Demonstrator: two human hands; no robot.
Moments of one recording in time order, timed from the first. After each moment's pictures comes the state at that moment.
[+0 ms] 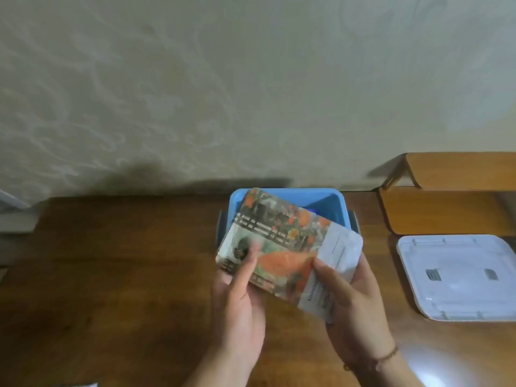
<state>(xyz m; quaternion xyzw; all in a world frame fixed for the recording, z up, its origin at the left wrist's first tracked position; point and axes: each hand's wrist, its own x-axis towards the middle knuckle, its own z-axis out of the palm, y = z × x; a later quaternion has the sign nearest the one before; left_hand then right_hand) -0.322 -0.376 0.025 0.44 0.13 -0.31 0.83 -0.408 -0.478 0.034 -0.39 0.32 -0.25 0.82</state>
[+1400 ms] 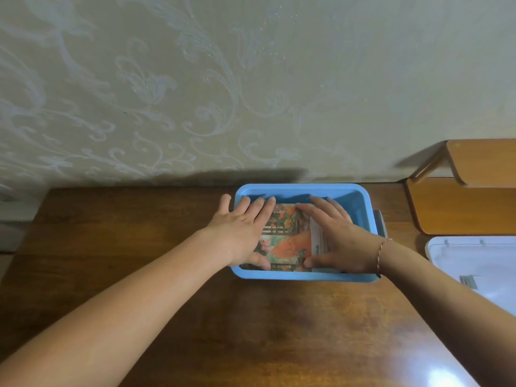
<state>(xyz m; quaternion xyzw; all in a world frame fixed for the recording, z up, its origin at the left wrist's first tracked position) -0.176 -0.425 -0.003 0.79 -0.53 -0.22 -0.22 -0.321 -0.590 -0.020 -0.91 0.15 0.20 0.33</state>
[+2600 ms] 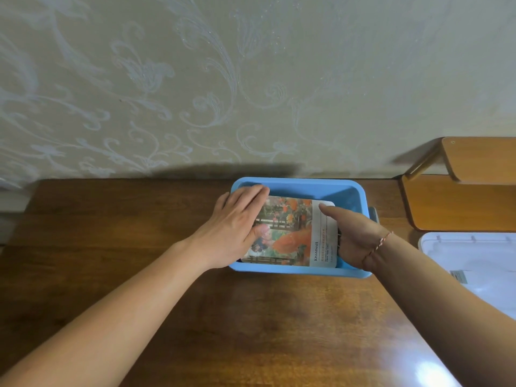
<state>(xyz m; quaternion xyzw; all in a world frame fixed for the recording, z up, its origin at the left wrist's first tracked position) -0.178 -0.397 -0.023 0.82 -0.54 -0.18 0.07 -0.319 -0.586 -0.024 -0.47 0.51 0.08 0.72</state>
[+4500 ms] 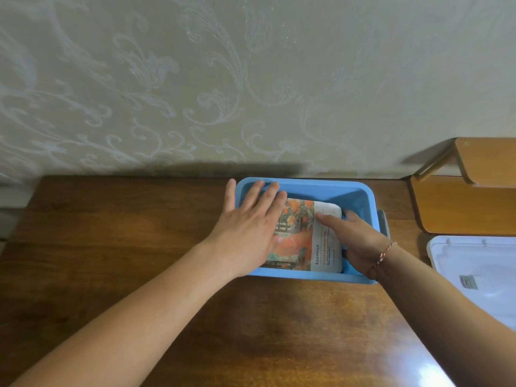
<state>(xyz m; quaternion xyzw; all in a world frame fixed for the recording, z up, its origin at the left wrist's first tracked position) -0.199 -0.416 0.002 0.83 -0.54 -0.13 -0.07 -0.315 -0.584 -0.045 -0.58 0.48 0.08 0.65</state>
